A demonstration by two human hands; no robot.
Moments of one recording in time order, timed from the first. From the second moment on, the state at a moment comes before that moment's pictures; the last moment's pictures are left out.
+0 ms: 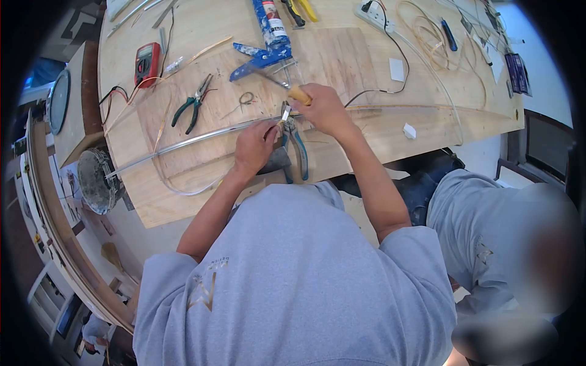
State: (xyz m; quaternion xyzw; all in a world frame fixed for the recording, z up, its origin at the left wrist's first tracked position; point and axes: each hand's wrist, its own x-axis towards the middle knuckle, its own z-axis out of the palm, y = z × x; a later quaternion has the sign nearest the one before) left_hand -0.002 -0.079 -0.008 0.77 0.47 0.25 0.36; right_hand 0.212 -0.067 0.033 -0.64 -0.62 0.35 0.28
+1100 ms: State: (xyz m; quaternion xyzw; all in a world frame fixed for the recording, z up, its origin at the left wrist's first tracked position) left_hand 0.000 -0.040 0.000 0.89 0.36 0.16 0.21; right_hand 0.208 -0.091 0.008 -0.64 -0.57 0.40 0.32
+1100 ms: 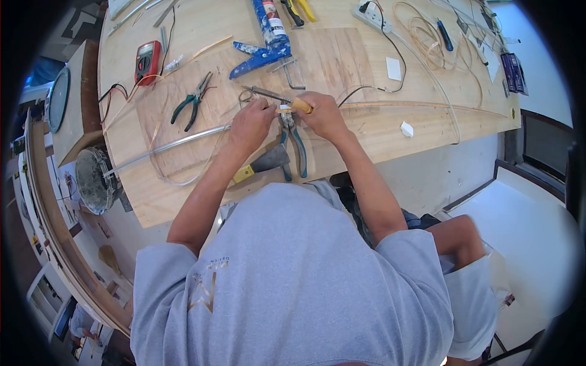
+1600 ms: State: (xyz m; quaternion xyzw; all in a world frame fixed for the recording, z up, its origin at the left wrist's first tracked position) left_hand 0.002 -0.044 -0.001 0.87 0.38 0.17 0.25; right_hand 0.213 -0.083 0.008 -0.60 -0.65 0.34 0.31
